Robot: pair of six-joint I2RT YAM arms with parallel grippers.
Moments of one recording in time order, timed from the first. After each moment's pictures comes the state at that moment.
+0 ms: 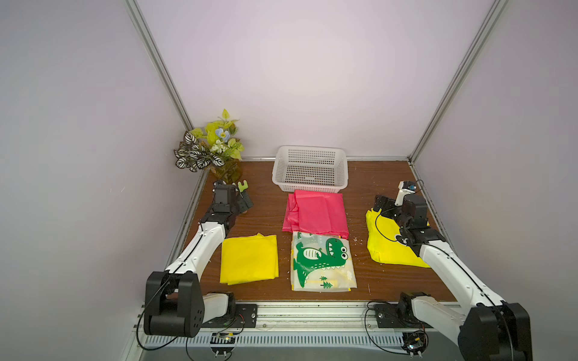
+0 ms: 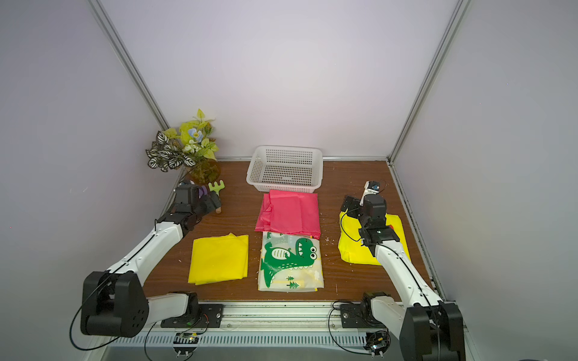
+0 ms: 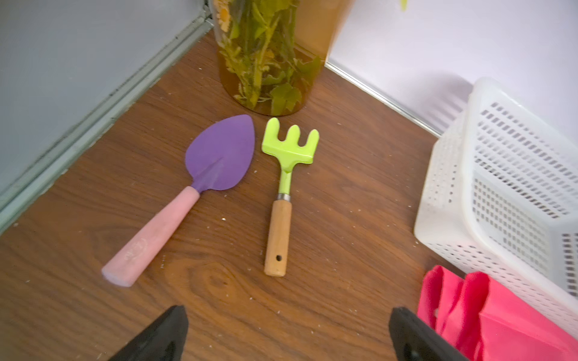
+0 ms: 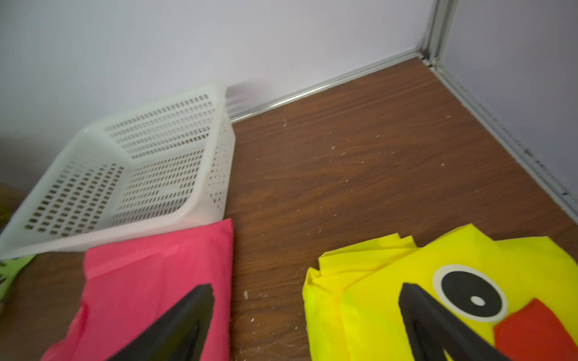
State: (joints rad) left arm -0.04 1.27 0.83 -0.24 -0.08 -0.52; right arm 0.12 1.06 0.68 -0.09 0.06 0.38
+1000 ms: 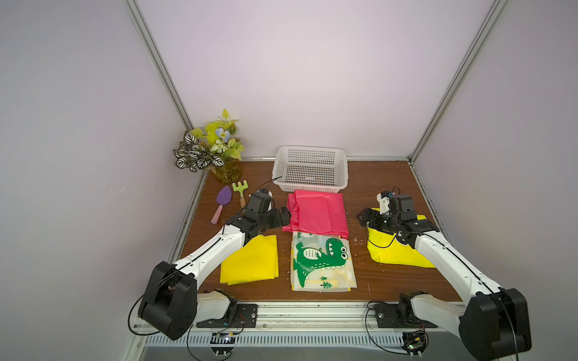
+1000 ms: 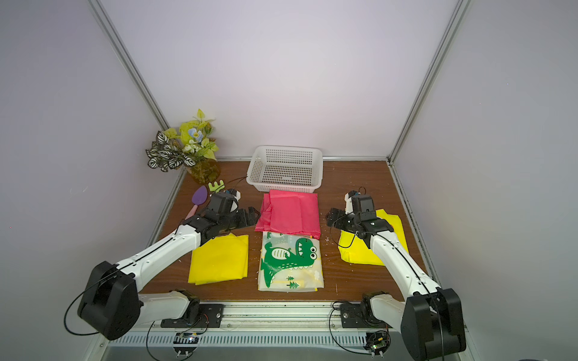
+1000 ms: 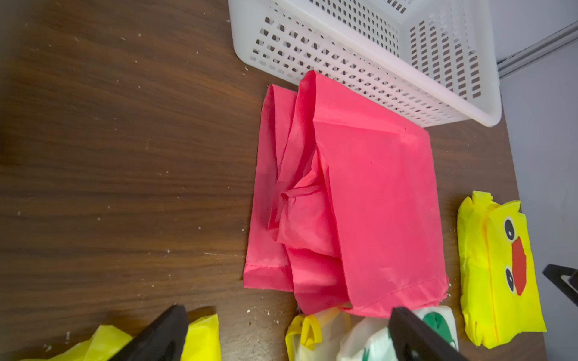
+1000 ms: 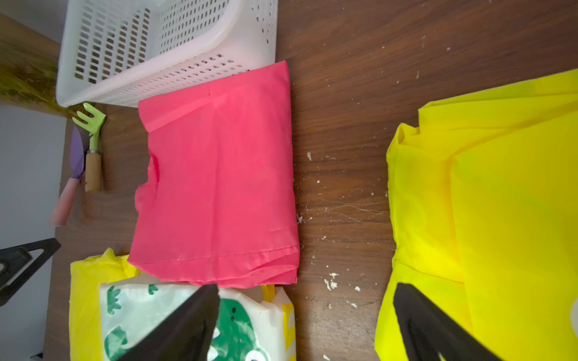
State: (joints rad) left arm -0.43 1.28 0.80 -0.31 0.13 -0.58; right arm 0.21 1.14 0.77 -0.47 -0.20 0.47
